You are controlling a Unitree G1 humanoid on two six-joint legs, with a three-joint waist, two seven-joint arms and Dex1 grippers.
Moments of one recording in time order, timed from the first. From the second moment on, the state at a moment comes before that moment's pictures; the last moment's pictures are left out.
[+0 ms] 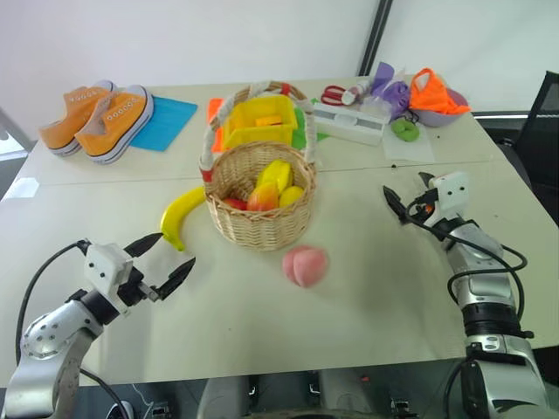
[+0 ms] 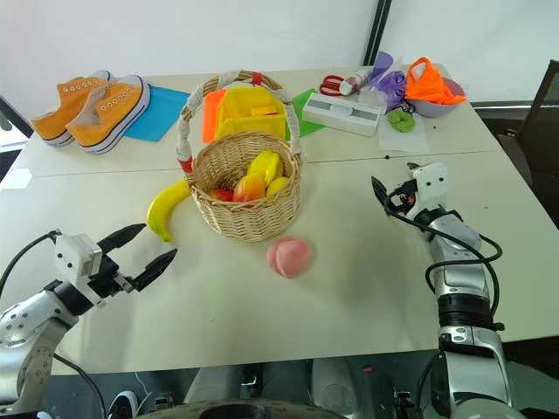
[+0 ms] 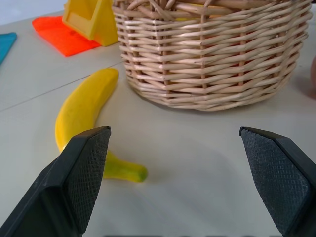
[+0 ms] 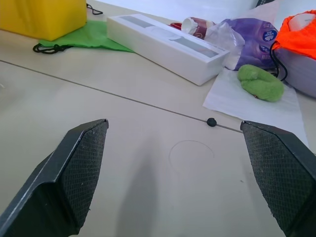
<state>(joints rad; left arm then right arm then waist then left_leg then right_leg) 0.28 0.55 0.33 -0.36 -0.45 0.12 -0.76 -0.40 -0.50 -0.21 0.41 0.20 -0.06 0.52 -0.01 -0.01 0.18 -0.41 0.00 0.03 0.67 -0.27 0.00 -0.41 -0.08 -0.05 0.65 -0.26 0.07</state>
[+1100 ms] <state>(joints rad) 0.24 0.55 0.35 -0.30 -0.52 0.02 -0.85 -0.30 -0.56 -0.21 0.17 0.42 0.09 0.83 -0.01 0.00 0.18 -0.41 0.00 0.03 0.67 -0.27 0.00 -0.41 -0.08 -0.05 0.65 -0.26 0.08</state>
